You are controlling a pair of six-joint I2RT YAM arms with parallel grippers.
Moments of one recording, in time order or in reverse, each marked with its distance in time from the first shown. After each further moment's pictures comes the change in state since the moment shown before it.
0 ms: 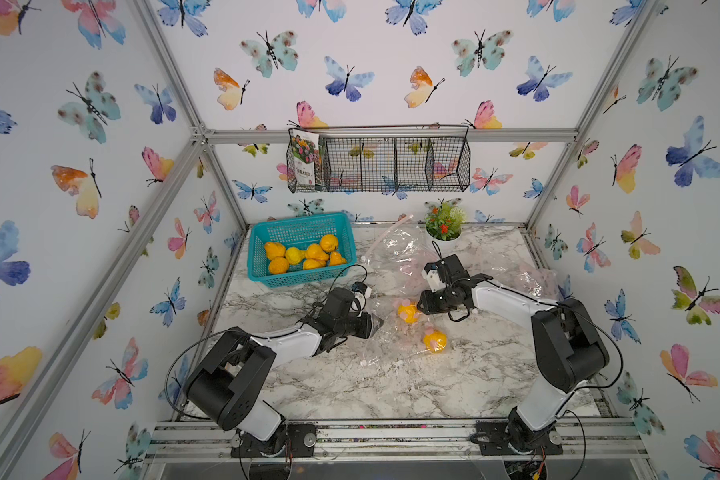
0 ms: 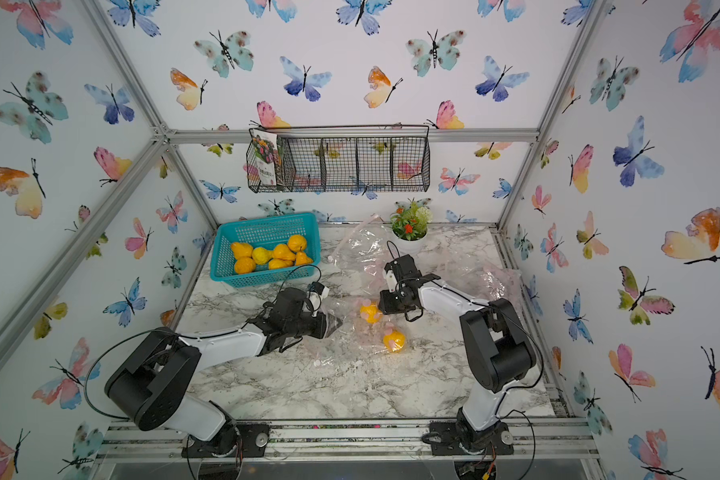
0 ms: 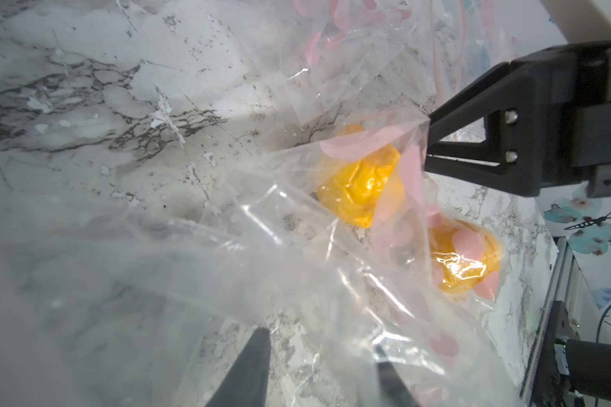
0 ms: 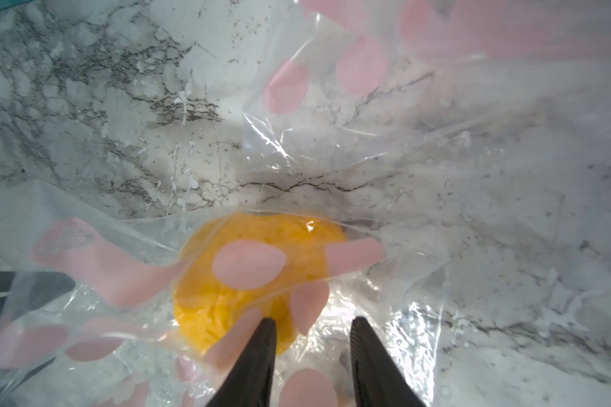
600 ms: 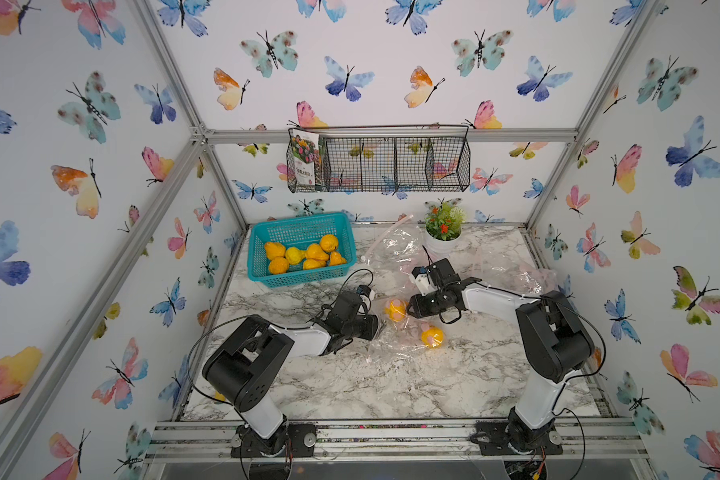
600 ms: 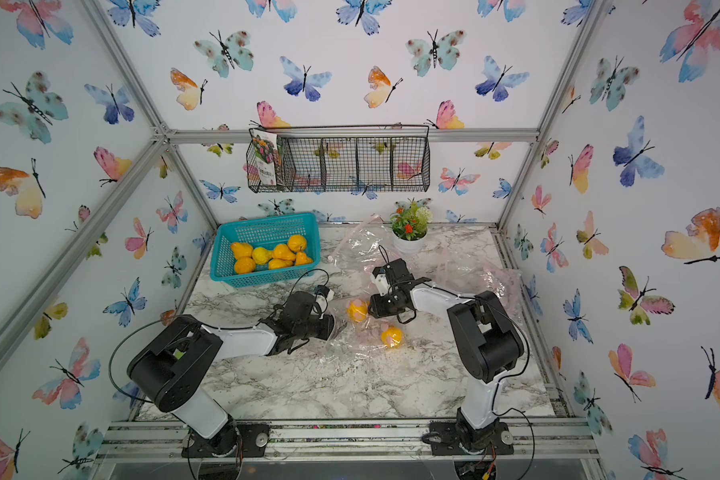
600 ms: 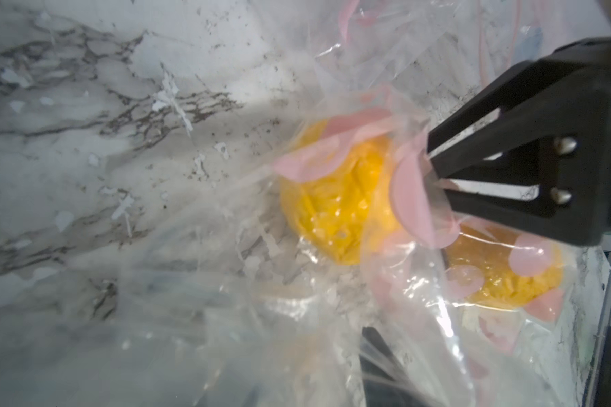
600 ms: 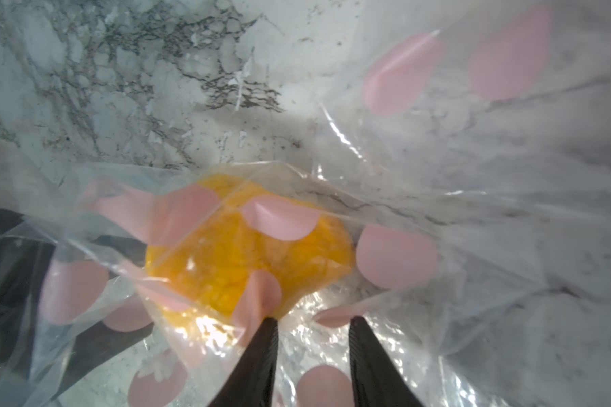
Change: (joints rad) left arm -0.041 0.114 0.005 0.117 -0.077 -0.018; right arm 0.046 0.066 -0.014 0.123 -0.152 -0.054
